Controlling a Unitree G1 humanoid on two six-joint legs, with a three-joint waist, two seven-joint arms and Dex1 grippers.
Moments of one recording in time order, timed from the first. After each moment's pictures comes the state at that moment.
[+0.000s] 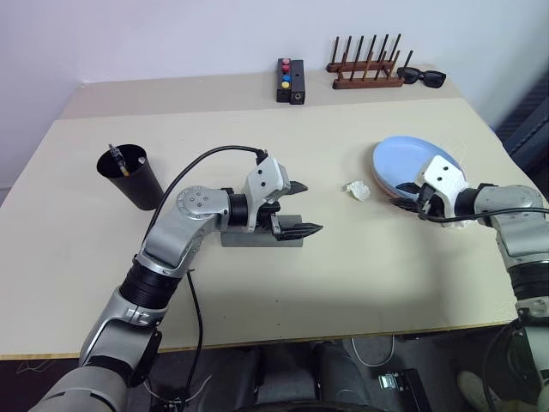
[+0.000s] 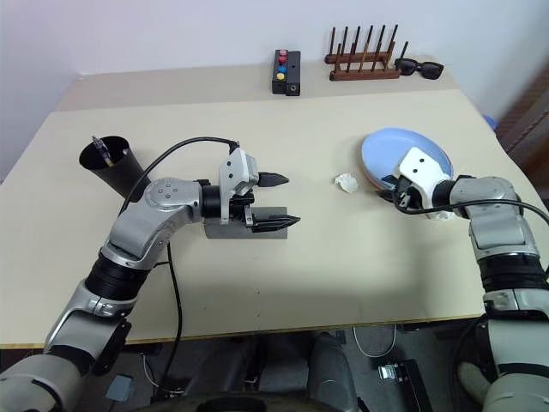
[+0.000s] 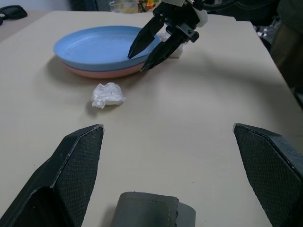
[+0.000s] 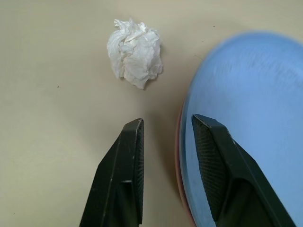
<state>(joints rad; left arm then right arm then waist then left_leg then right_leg) -0.63 0.39 -0.28 -0.13 -0.32 0.54 -0.93 -0.55 -0.86 0.01 0.40 0.06 0.15 1.00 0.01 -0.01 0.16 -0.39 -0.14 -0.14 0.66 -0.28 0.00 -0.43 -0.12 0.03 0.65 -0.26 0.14</state>
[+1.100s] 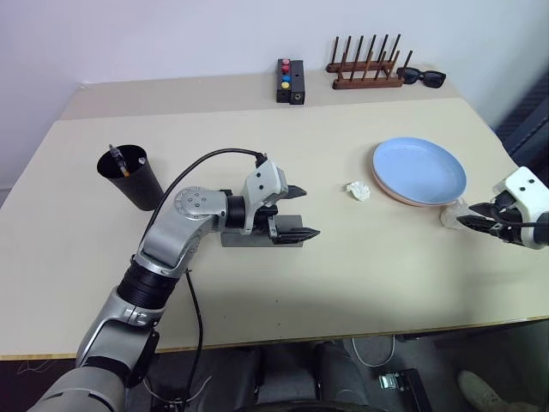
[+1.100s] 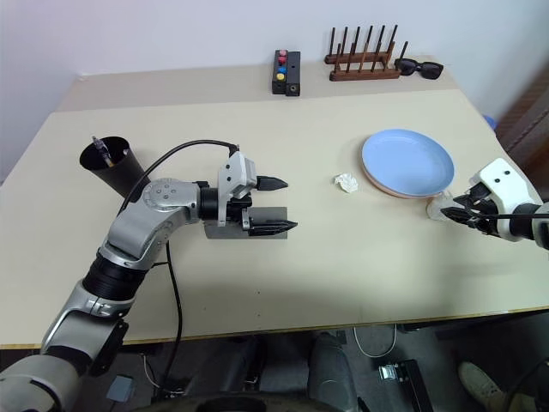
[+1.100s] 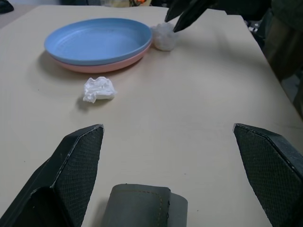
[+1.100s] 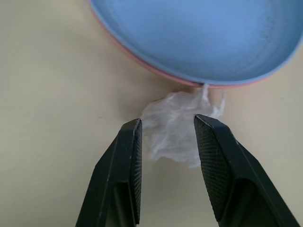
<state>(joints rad) -0.63 0.41 -0.28 -0.12 -0.31 0.53 -0.98 -0.33 -1.05 -0.20 0.38 0.16 0.40 1.01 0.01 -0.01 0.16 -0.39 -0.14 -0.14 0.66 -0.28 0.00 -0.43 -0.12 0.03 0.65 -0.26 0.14</state>
